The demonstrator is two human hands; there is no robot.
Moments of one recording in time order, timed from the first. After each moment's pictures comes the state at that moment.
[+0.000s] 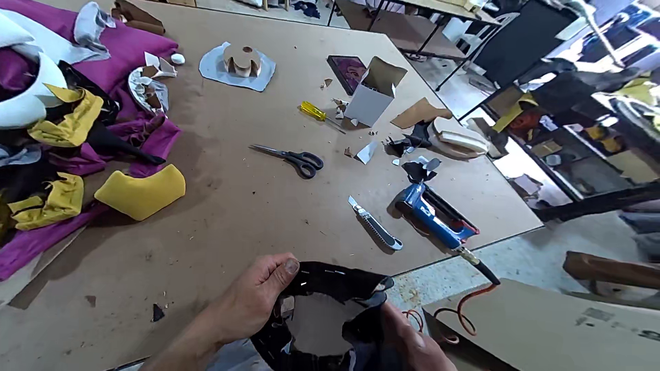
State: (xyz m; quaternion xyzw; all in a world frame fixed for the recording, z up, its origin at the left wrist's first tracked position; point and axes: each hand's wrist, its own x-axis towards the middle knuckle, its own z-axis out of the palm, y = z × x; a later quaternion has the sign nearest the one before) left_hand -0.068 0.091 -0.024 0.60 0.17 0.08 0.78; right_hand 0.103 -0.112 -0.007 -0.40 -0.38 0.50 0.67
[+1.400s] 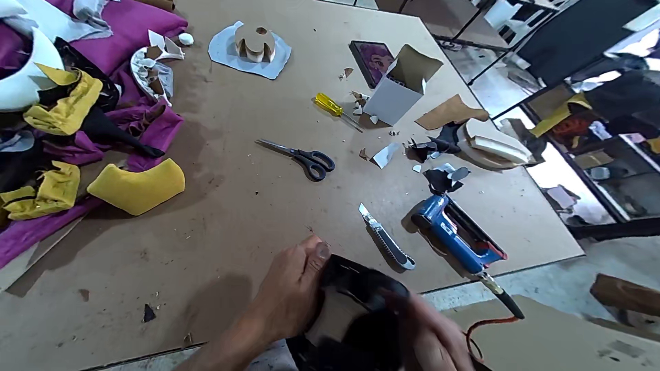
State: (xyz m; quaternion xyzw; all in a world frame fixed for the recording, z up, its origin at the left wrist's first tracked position) left_hand 0.000 0.082 -0.027 0.70 0.29 0.20 0.62; right_hand 0.142 -0.074 0.020 -0.64 -0.47 0.27 0.54
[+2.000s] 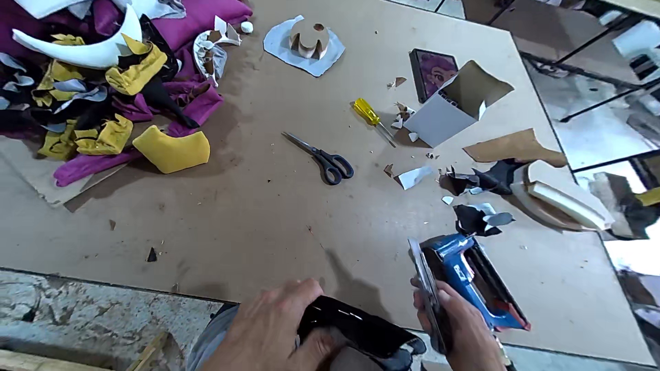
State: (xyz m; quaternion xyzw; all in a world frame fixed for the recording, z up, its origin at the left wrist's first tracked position) left_hand 0.000 0.011 0.028 0.79 0.39 0.08 0.46; right_hand 0.328 -0.106 -0.030 -0.72 -0.31 0.45 0.44
